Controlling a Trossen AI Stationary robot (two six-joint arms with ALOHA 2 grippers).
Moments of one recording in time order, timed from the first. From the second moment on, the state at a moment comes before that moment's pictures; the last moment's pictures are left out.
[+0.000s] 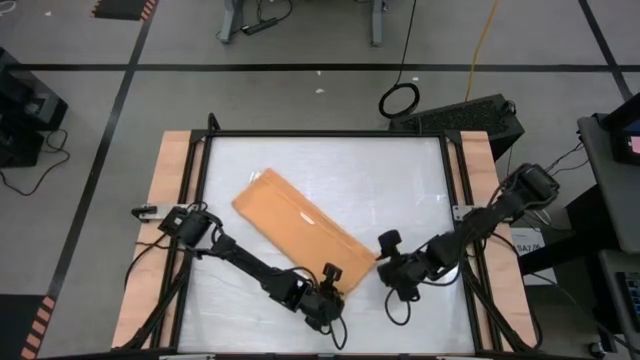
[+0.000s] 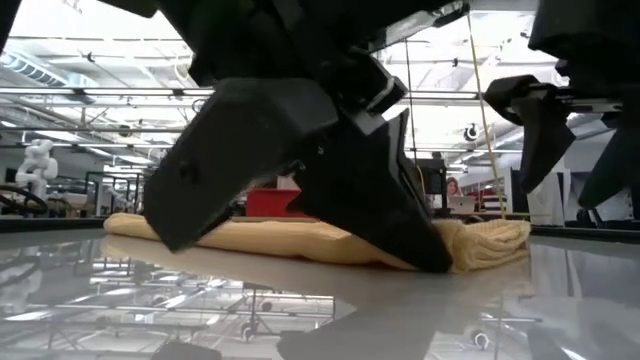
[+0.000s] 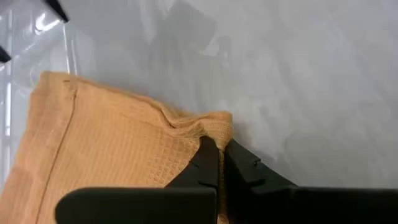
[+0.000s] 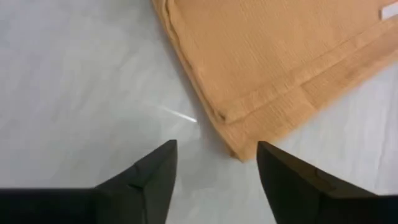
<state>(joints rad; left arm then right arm) -0.50 2.22 1.51 -0.20 -0.38 0.16 0.59 1.47 0.77 -0.43 0.33 0.12</state>
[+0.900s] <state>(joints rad) -0.53 2.10 1.51 -0.32 -0.53 0.11 0.64 1.54 0.59 0.03 0.51 -0.23</state>
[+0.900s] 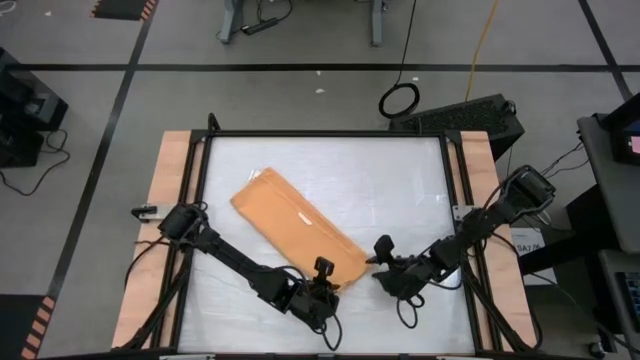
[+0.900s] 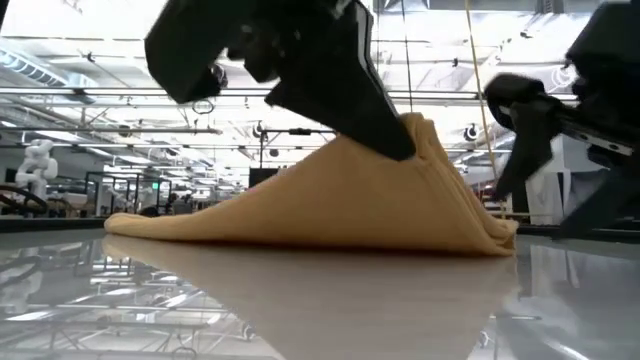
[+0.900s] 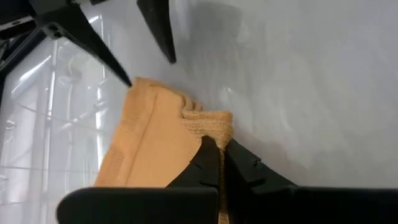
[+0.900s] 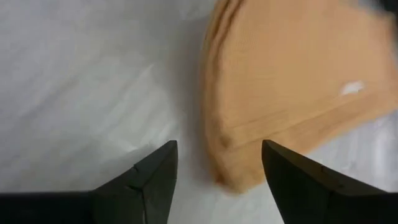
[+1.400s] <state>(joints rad) -0.52 2.09 1.51 -0.36 -0.56 0.08 0.58 1.56 0.57 0.08 0.45 -0.23</state>
